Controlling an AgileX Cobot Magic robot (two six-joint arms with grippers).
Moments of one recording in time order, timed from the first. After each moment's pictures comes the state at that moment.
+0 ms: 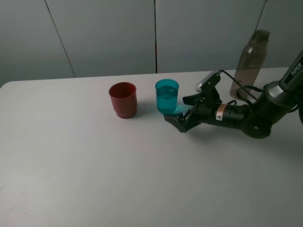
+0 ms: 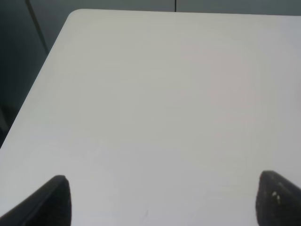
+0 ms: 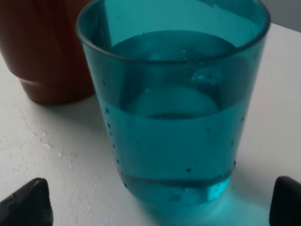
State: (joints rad) left arm 0.07 0.00 -0.52 0.09 1.11 -0.09; right arm 0.22 2.28 -0.80 -0.71 -1.04 0.17
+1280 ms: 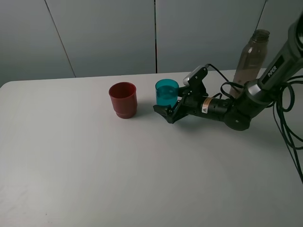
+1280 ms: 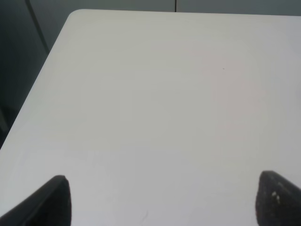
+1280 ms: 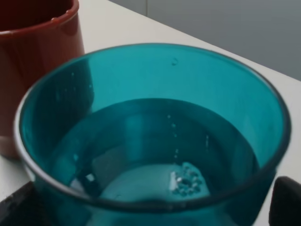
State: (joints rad) left arm 0.07 0.00 -0.52 0.10 1.11 -0.09; right arm 0.28 2.37 -0.98 -0.68 -1.03 0.18
